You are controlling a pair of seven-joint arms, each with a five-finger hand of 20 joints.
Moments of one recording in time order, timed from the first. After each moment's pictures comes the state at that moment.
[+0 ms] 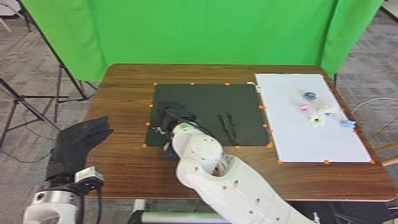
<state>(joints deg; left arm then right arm) 135.7 -41.8 -92.0 -126.2 33.8 27.6 27.9 -68.1 -84.2 37.6 -91.6 -128.8 -5.9 37.6</state>
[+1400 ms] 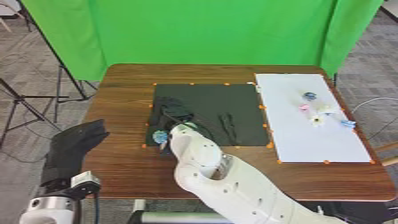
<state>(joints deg) 139.9 -40.2 -93.1 -127.2 30.9 29.4 33.0 -64.0 -80.3 31.1 -93.7 -126.6 2.4 38.4</state>
